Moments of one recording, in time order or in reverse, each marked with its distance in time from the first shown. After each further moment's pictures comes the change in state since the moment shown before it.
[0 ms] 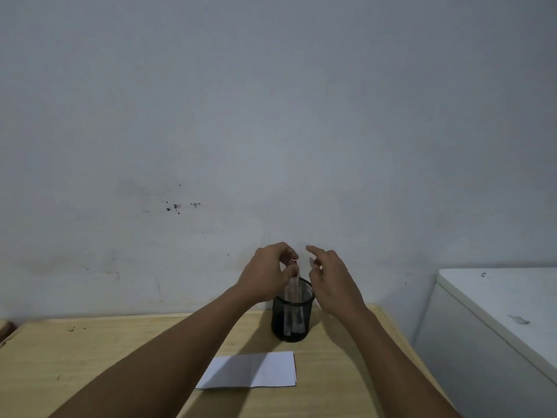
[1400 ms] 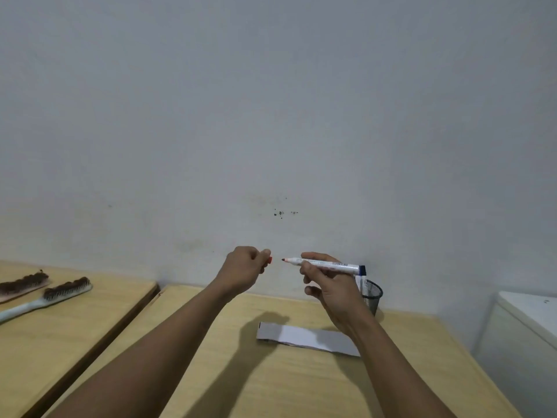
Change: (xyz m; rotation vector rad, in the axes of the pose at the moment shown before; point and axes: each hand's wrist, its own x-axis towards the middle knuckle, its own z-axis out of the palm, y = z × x) left_hand -0.158 -0.037 -0.186 -0.164 0.212 -0.399; right_hand -0.098 -0.184 0.030 1.098 -0.222 0.069
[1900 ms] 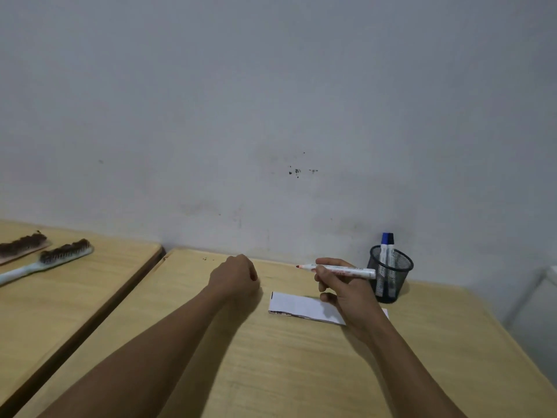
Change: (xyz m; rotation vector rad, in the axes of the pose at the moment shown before) left_hand 0.024 -0.119 0.031 0.597 -0.130 -0.156; right_hand 0.005 0.085 -0.021 -0.048 0.026 0.163
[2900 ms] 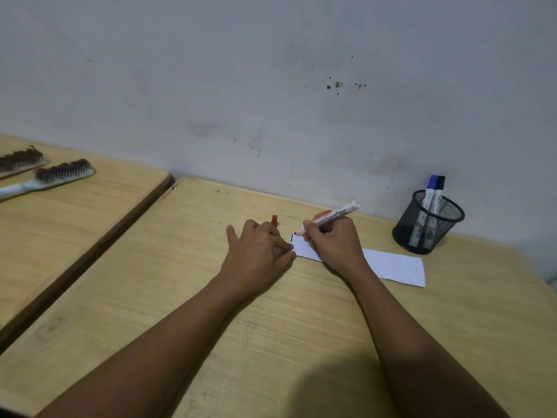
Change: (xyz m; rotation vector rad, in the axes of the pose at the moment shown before) left_hand -0.057 -0.012 0.049 0.047 0.152 0.206; right_hand 0.047 0.065 0.046 -0.517 -0.004 -0.051
